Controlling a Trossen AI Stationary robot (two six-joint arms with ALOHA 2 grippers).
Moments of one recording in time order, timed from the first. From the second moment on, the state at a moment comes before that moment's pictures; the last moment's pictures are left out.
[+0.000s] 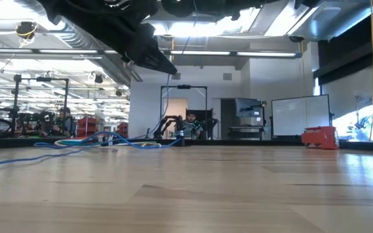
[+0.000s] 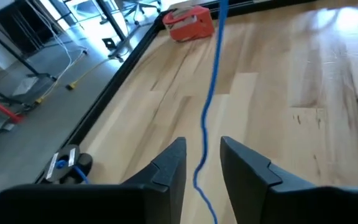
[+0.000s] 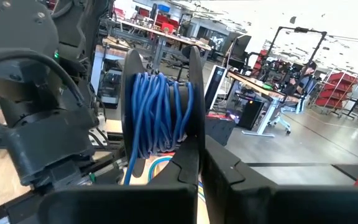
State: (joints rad) left arm -0.15 1.43 0.76 0.19 -0.63 0.06; right arm 0.05 1.49 0.94 0.60 0.43 -0.29
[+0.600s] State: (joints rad) left arm -0.09 1.42 0.76 -0.03 -0.66 0.00; right arm 0.07 1.49 0.94 0.60 0.41 -0.29
